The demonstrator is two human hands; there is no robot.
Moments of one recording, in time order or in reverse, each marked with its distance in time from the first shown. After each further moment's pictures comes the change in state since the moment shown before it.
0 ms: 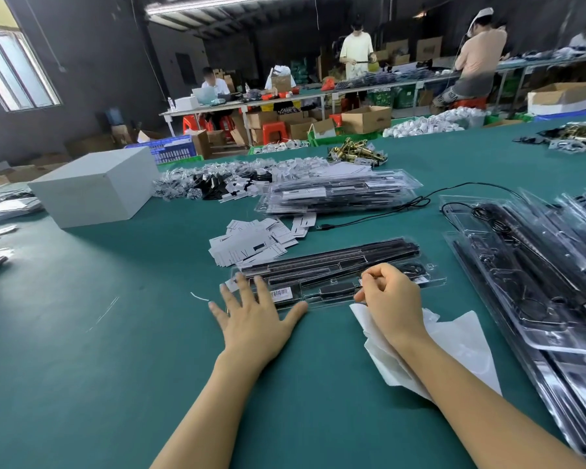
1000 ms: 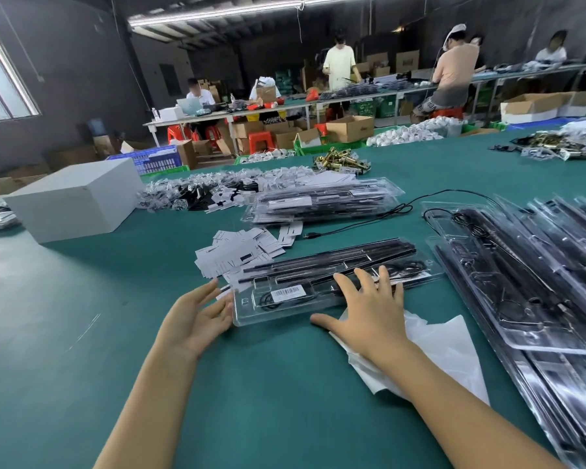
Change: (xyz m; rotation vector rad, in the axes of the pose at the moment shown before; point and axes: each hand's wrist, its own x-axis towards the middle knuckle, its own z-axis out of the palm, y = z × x) left_hand 0.019 -0.050 -0.050 -2.046 -0.274 -0.490; right_hand 0.002 0.008 0.007 -0.850 -0.254 -0.169
